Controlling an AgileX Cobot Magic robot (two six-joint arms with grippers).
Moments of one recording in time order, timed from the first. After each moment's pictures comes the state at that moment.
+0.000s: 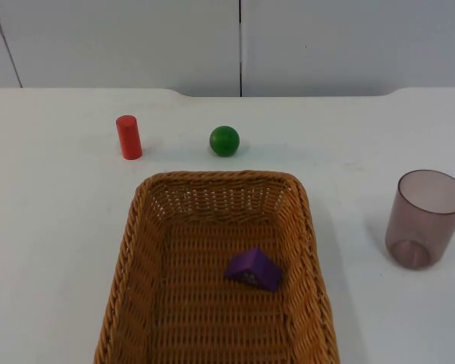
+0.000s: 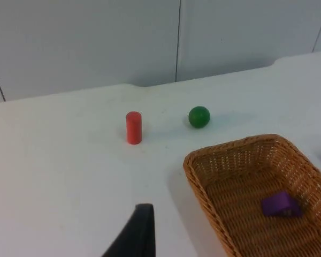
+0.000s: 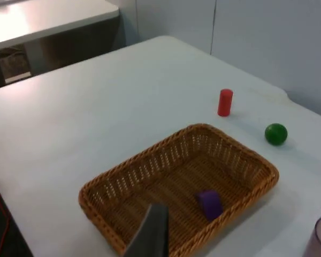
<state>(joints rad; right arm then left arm) 0.69 0.23 -0.61 0.18 0.79 -0.21 -0.13 0.14 -0.58 -0.28 0.91 0.18</state>
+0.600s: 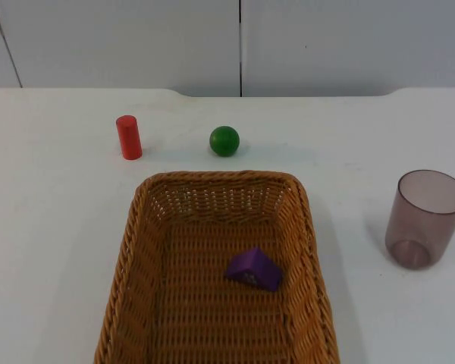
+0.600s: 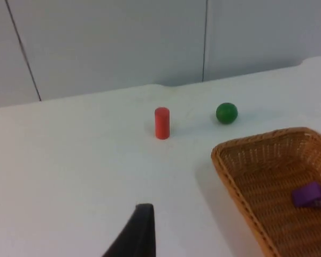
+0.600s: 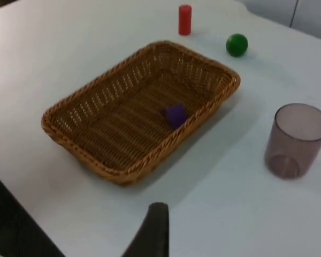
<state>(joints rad) 0.69 0.04 -0.56 0.01 1.10 -0.02 -0.13 0.00 -0.53 -0.17 0.98 0.13</state>
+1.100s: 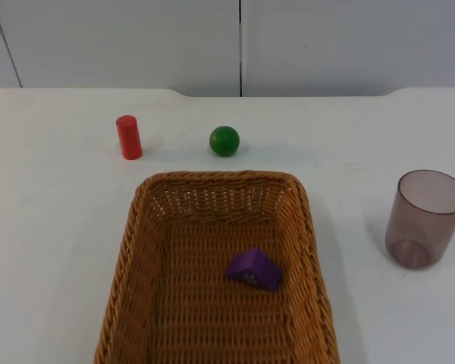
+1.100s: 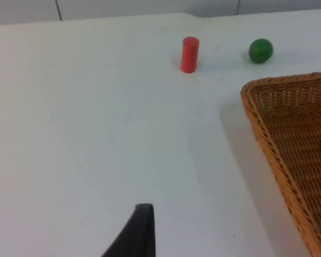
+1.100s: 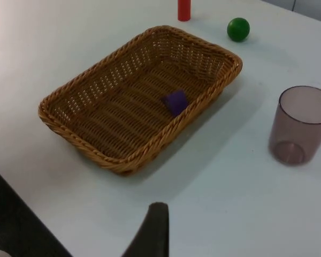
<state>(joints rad) 0.69 0.00 -0.52 0.00 1.09 0.00 -0.13 0.00 -0.50 -0.07 1.08 -0.01</state>
